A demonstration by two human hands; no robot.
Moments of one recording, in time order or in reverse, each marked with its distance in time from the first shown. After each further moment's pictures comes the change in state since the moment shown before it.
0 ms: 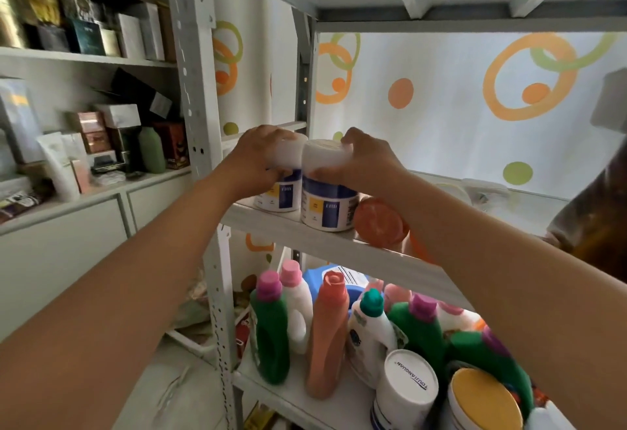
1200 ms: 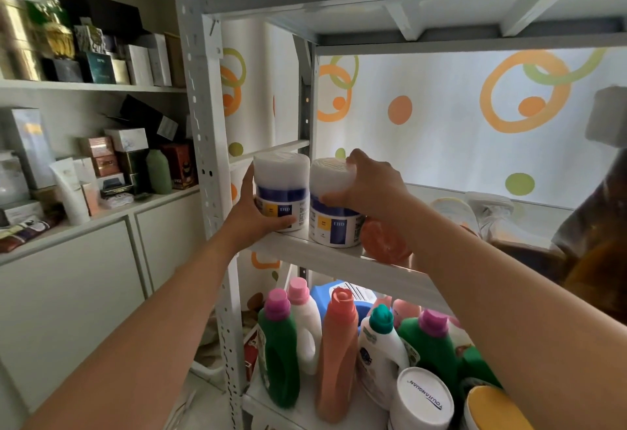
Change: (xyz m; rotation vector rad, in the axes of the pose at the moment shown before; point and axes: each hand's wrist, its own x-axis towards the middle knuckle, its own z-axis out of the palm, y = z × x) left_hand -0.030 -0.035 0.048 -0.628 0.082 -0.306; right_hand 0.000 0.004 0.007 -0.118 0.042 0.020
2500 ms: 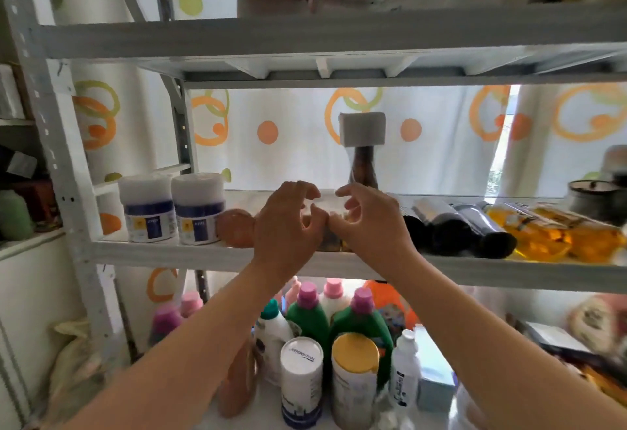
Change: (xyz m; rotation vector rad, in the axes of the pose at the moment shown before) left_hand -0.144 0.219 0.172 0.214 0.248 0.550; right_hand -0.213 0.094 -0.109 0.068 0.486 0.062
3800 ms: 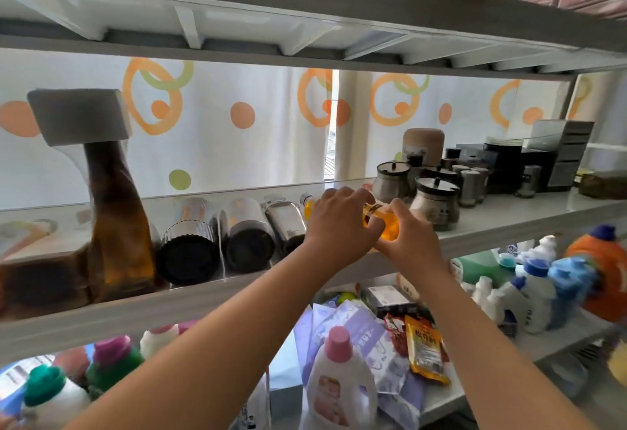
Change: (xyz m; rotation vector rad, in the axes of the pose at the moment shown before) left_hand 0.002 0.253 0.233 -0.298 -0.643 0.247; right_hand -0.044 0.292 -0.187 -0.465 0.218 0.420
